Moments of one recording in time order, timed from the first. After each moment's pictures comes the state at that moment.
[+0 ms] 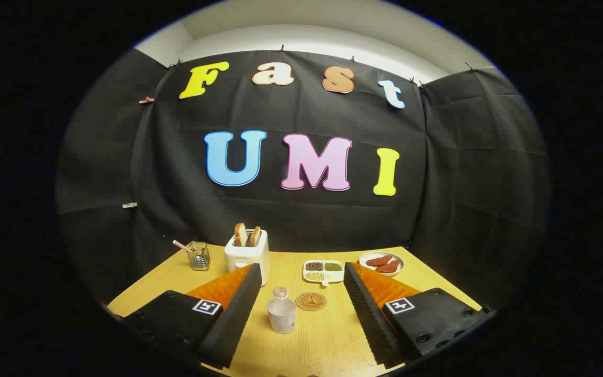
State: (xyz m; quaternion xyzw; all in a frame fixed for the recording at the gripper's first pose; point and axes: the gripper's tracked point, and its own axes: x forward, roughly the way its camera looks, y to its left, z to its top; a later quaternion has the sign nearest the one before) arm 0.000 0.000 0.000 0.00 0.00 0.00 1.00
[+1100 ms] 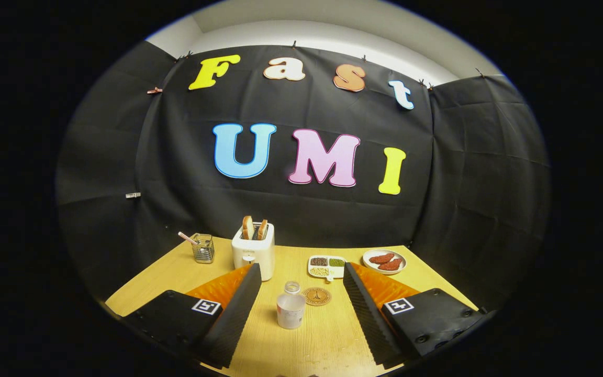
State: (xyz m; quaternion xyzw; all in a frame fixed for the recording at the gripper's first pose) arm -0.005 0.026 -0.010 -0.02 0.01 0.00 1.00
